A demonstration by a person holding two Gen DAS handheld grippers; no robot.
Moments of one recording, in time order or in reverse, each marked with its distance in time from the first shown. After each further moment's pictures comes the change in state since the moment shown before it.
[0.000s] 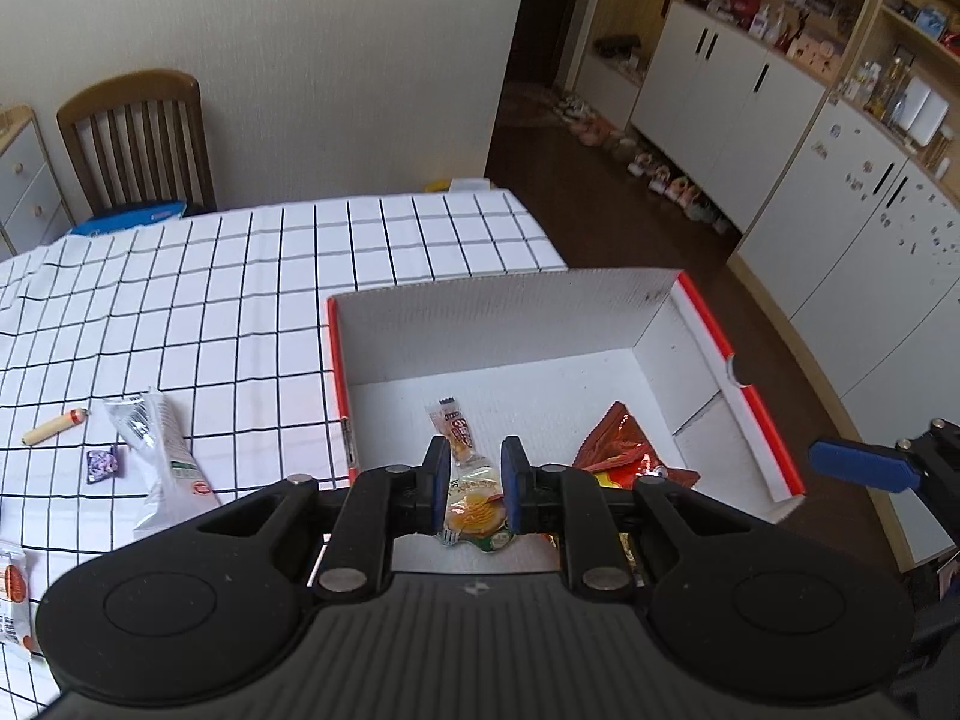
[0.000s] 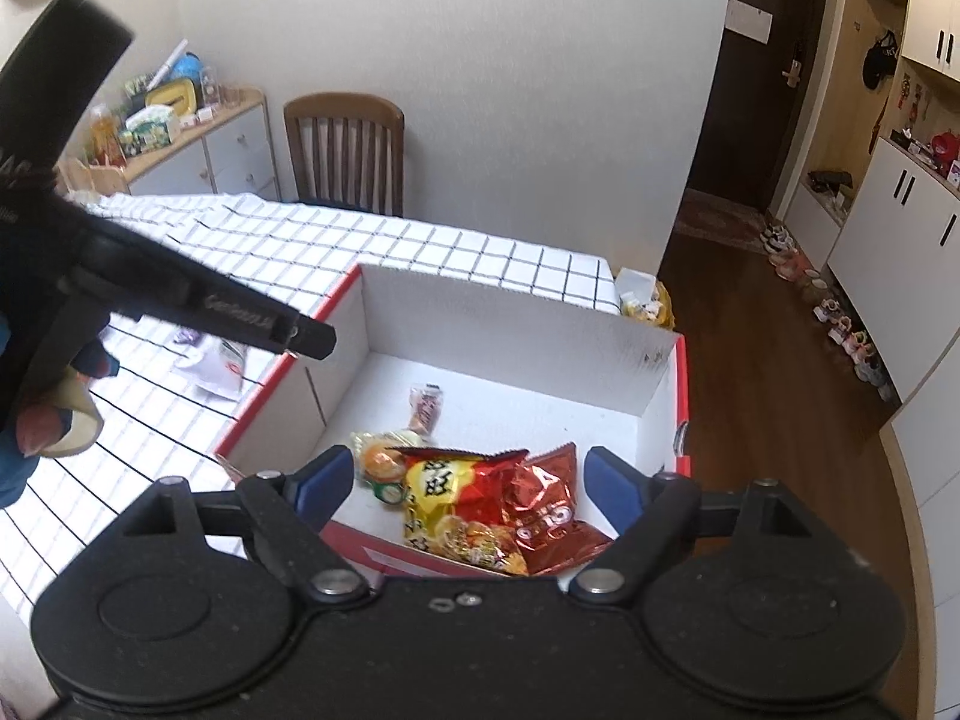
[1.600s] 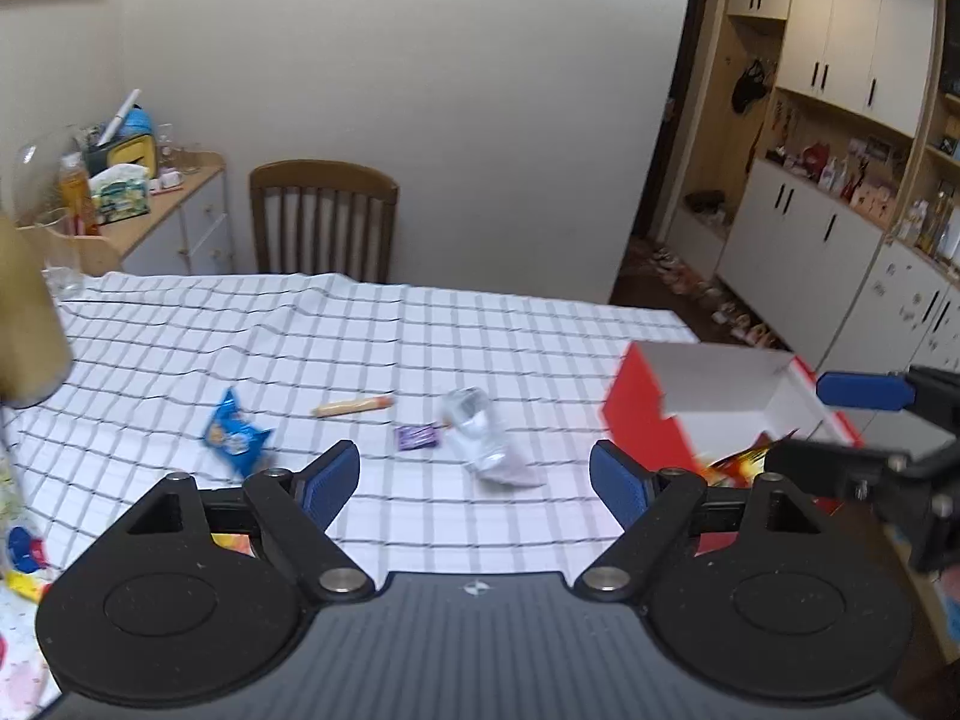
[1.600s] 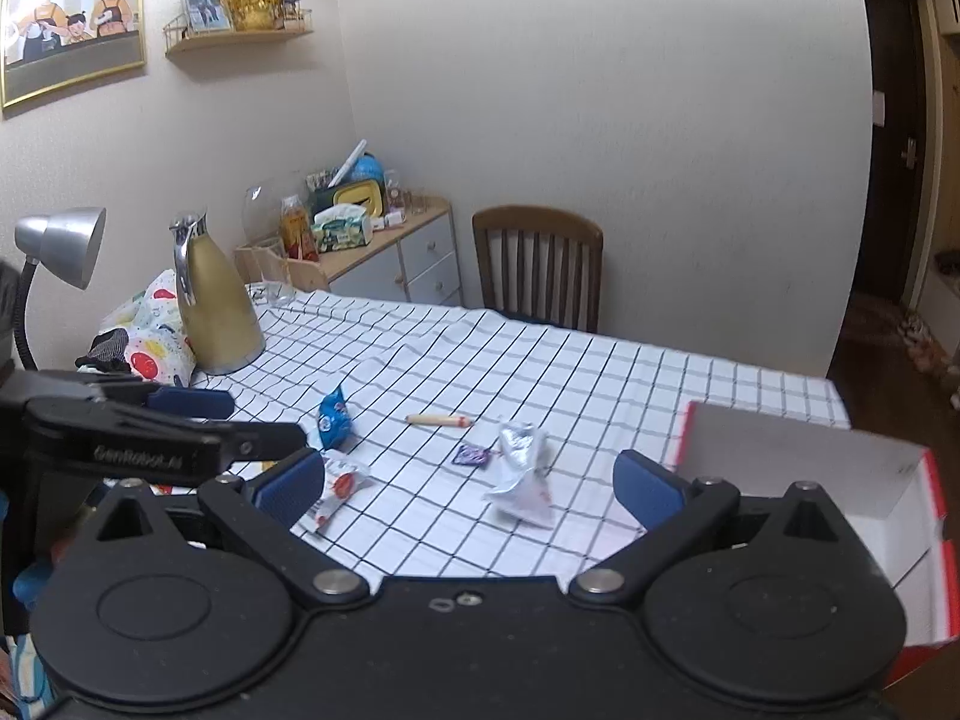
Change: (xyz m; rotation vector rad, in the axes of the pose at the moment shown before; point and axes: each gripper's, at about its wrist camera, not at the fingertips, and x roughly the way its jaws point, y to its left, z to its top) left arm -0.175 0.187 -0.137 -0.120 -0.305 0.150; right arm -0.031 0.176 0.027 -0.027 -0.214 0.280
